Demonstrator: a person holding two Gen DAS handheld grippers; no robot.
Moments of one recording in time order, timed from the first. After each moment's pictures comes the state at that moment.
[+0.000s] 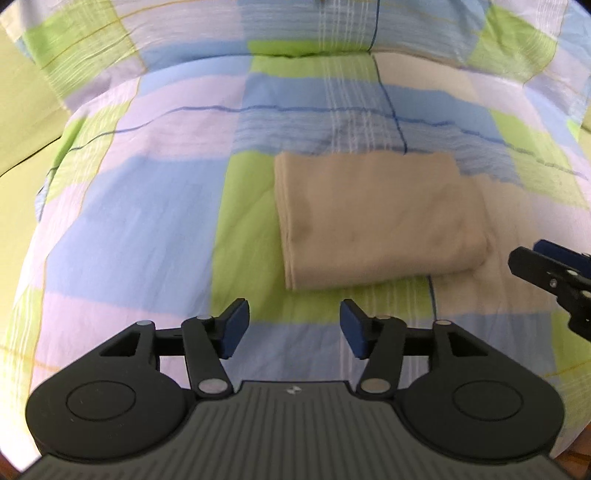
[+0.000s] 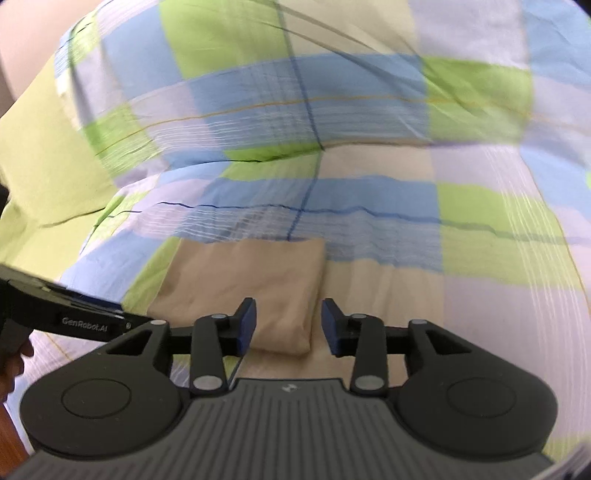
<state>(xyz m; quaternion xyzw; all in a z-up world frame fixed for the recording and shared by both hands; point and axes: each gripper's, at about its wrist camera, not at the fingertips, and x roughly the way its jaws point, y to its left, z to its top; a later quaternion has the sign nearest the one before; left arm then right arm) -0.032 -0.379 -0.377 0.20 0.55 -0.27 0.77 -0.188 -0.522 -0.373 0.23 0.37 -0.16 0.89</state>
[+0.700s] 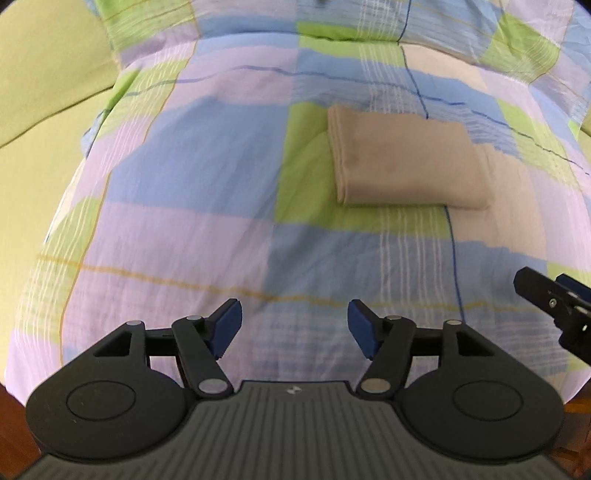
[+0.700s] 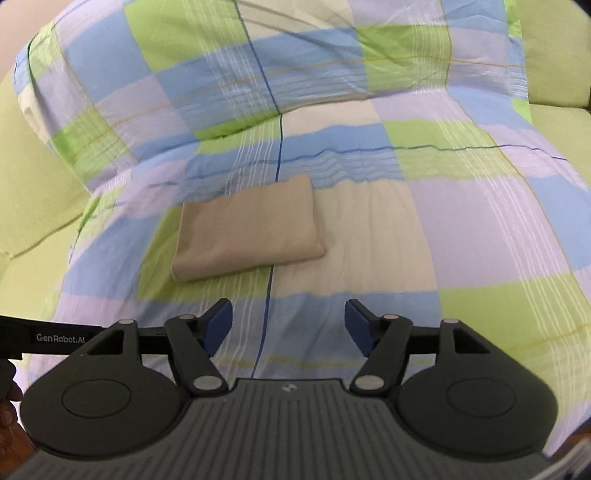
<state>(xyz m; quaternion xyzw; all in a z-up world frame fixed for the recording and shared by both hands) -0.065 -0.293 -0.363 0.17 0.57 -0.25 0.77 -0.221 -0.437 -0.350 0.25 0.39 -0.25 0.85</state>
